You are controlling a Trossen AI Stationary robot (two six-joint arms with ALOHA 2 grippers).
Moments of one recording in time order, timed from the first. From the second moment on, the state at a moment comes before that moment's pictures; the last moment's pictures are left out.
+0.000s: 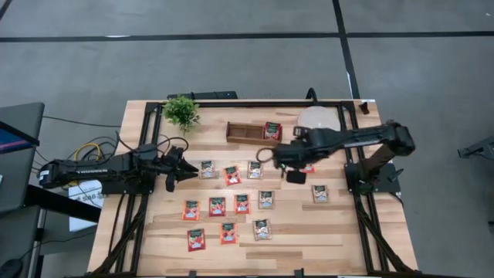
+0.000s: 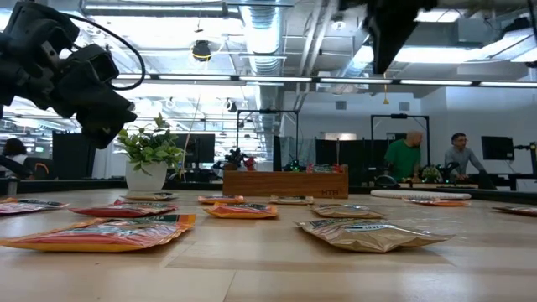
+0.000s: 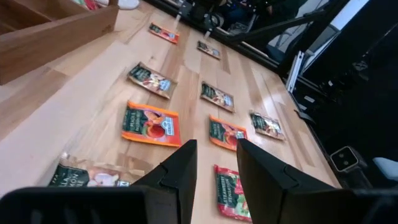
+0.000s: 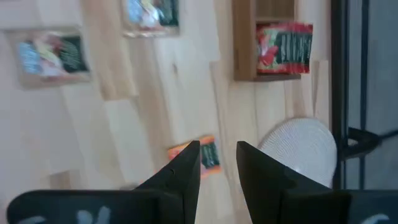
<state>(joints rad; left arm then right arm) 0.19 0.31 0.00 0.06 0.29 -0.44 0.13 1.62 1.56 -1.41 0.34 0.19</state>
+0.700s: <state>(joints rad) 0.00 0.42 0.06 0.13 0.03 -0.49 0.44 0.81 0.54 -0.50 0.41 0.54</state>
